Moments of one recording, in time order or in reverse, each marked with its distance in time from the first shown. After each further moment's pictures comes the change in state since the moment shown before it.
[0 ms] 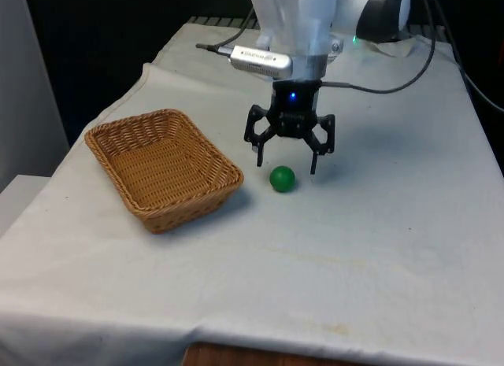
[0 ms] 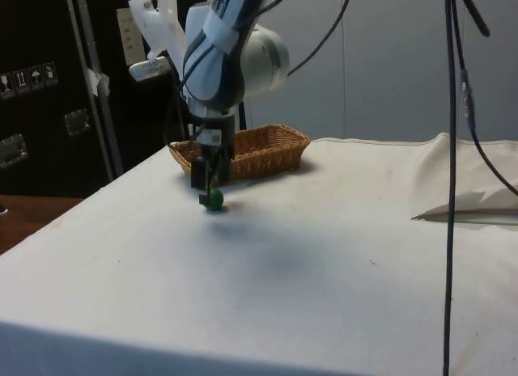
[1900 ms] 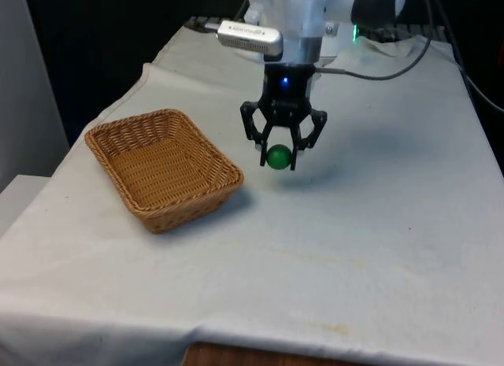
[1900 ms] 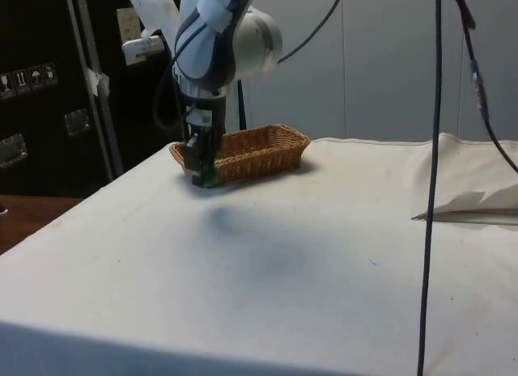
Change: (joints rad) arm 0.000 -0.041 -0.031 0.034 -0.017 -0.025 -0.007
